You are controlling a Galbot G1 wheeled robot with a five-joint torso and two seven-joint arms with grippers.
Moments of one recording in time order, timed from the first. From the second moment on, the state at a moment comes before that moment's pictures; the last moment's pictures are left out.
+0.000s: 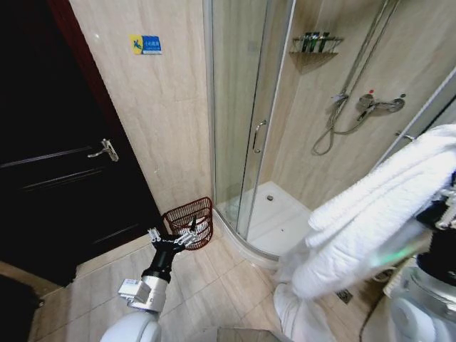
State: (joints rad) left arm 1.88 -1.61 -0.51 -2.49 -0.03 0.04 0.12; right arm -1.58 1.41 1.07 2.50 0.38 0.63 -0.15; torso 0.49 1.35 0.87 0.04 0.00
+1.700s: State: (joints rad) left arm 1.88 -1.61 -0.51 -2.49 -0.03 0.04 0.12; right arm -1.59 1.42 1.07 2.49 0.36 0.64 -0.16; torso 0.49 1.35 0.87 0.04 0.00
